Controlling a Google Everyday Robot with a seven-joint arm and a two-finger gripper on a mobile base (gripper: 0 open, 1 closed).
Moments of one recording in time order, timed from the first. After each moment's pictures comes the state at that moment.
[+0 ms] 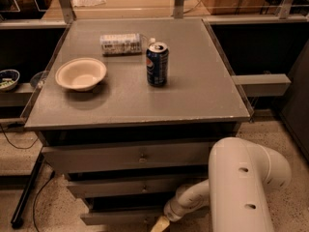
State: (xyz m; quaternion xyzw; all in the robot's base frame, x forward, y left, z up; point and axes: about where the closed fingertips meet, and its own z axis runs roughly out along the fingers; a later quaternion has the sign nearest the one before) arm 0.447 -0.041 0.177 -0.43 0.87 0.22 0.08
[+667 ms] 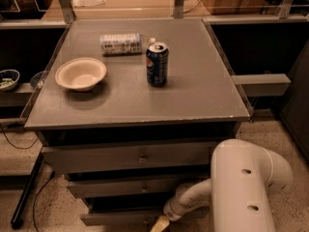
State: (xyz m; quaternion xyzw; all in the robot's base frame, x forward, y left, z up) arm 0.453 -0.037 0.177 -0.44 0.87 0.23 0.08
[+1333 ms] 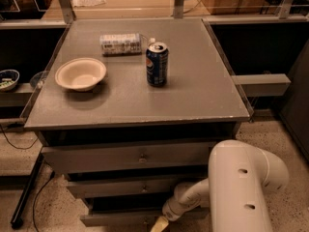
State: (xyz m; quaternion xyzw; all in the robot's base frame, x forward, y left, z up) arm 0.447 -0.036 0.171 -0.44 0.86 0.23 0.07
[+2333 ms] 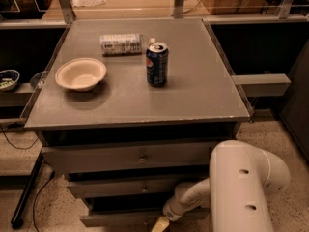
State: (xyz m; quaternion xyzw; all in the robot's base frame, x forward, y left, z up) arm 0.447 -0.039 0.172 -0.45 0.86 0.23 0.06
